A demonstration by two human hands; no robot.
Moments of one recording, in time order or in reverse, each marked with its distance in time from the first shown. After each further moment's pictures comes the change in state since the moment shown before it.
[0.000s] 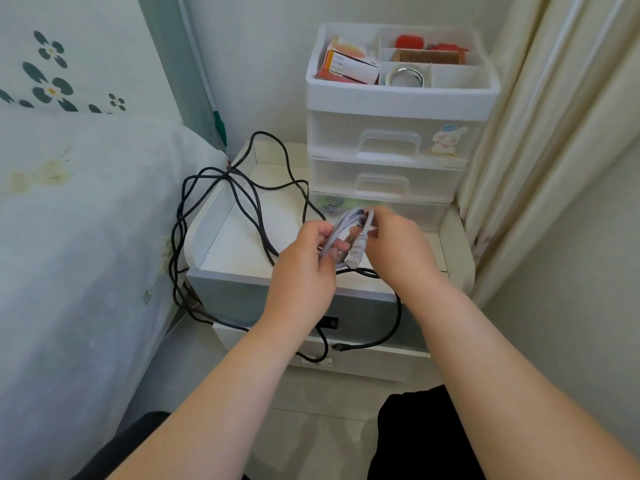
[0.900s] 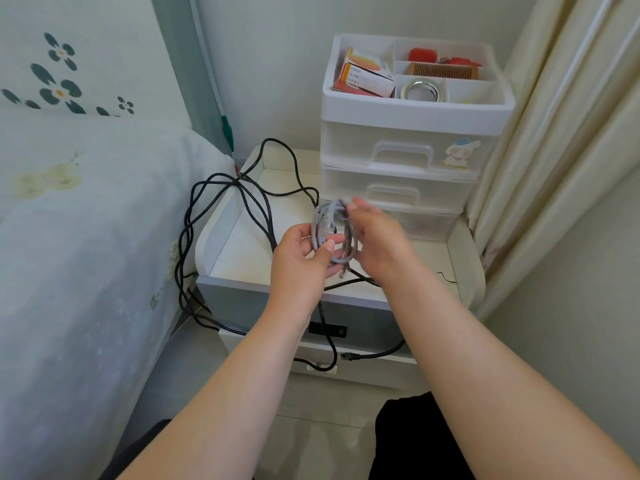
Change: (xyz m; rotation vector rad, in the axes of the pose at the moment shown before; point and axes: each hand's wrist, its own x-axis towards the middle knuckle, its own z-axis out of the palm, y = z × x) left_hand 0.022 -0.011 -0.011 -0.686 0.068 -0.309; right_hand 0.045 -0.025 0.041 1.315 -0.179 0.485
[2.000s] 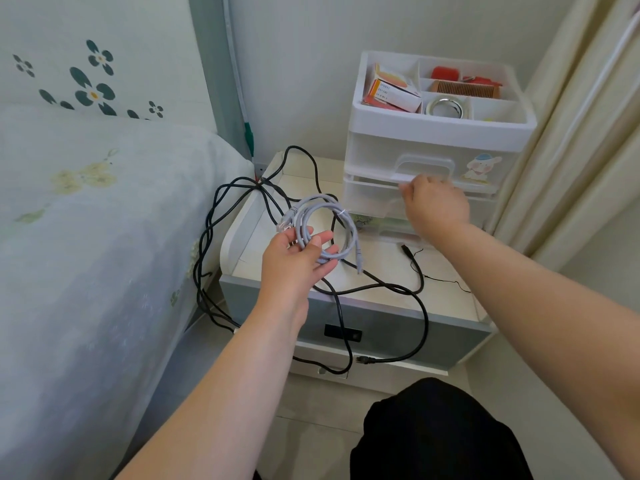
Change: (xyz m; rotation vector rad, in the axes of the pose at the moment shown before) left_hand 0.006 0.015 -0.039 -0.273 0.088 -0.146; right_hand 0.049 -0.054 -0.041 -1.820 0.425 -0.751
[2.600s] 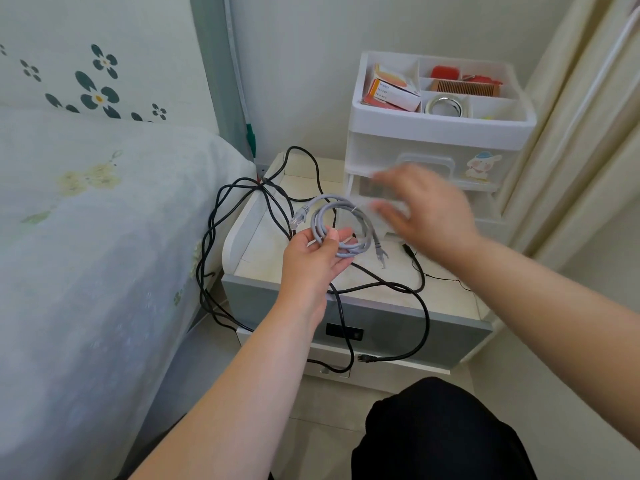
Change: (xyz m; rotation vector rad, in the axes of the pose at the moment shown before) left_hand -0.003 -0.011 0.019 -0.032 -0.084 0.010; right_hand -0.050 -0.026 -0.059 0.309 0.326 -0.493
